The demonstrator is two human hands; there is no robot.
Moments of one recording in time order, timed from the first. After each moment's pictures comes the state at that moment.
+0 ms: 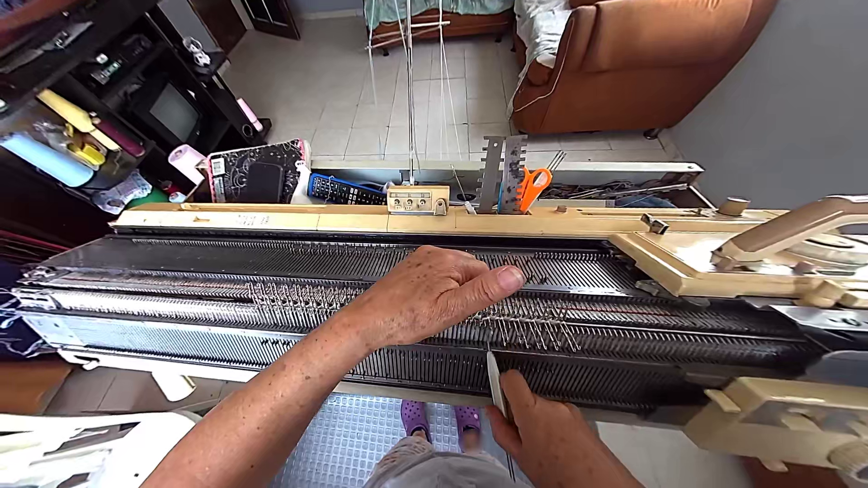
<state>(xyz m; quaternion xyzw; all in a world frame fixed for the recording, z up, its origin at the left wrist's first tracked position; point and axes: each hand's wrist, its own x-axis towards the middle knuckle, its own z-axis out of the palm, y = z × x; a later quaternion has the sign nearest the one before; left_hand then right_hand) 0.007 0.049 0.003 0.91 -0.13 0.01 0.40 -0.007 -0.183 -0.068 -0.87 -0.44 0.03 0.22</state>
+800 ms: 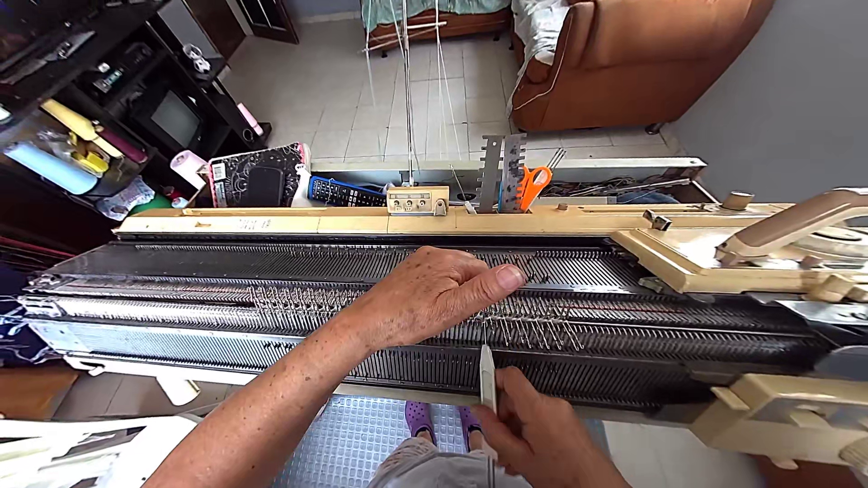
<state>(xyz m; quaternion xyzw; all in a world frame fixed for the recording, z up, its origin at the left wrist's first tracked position) 0.008 0.049 0.004 0.90 -0.12 0.00 0.42 -0.009 -0.179 -0.070 -0.80 -0.37 0.17 0.43</state>
